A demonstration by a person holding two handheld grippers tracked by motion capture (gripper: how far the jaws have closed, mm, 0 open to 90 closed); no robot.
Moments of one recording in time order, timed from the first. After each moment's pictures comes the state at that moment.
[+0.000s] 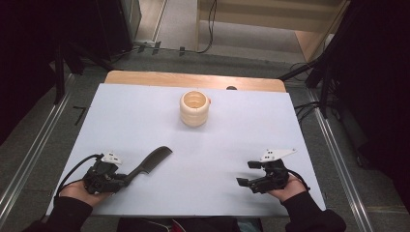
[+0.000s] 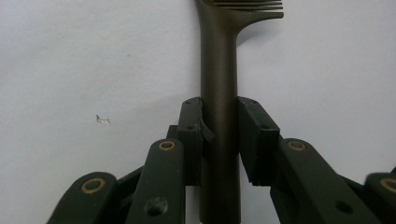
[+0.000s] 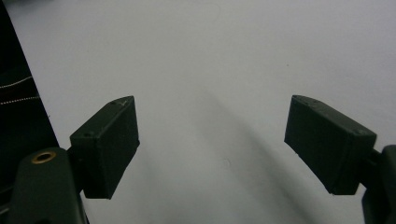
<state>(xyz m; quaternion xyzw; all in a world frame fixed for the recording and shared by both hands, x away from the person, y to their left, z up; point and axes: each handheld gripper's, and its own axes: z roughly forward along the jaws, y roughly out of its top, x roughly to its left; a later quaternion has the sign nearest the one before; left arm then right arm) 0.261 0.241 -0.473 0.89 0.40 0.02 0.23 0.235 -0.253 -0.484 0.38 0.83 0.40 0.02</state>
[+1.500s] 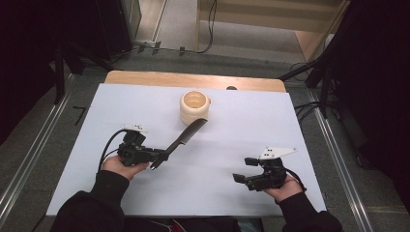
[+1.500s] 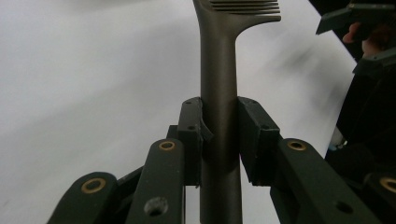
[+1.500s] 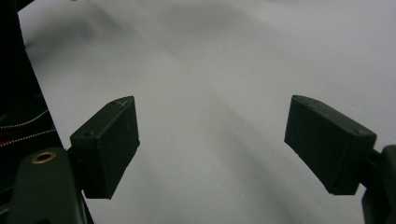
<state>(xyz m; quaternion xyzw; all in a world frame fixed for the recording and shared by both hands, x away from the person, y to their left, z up) 0.321 0.162 -0.449 0.82 0.39 -0.10 0.40 0.234 -0.242 -0.474 0.40 0.81 0.43 0.03</state>
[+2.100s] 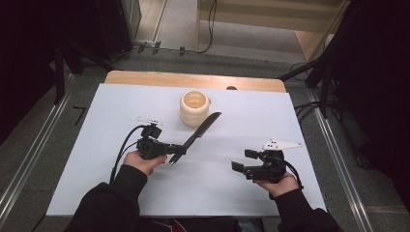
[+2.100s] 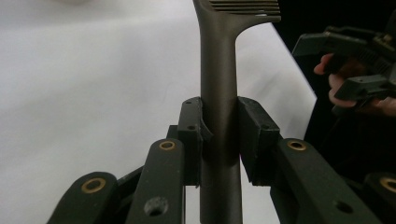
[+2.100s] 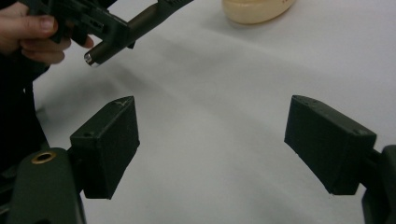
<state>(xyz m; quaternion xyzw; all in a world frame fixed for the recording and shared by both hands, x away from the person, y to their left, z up) 0.340 0.124 -0.459 0.77 0.42 -0.18 0.44 0.243 -0.239 -0.459 0.45 0.75 0.48 0.04</state>
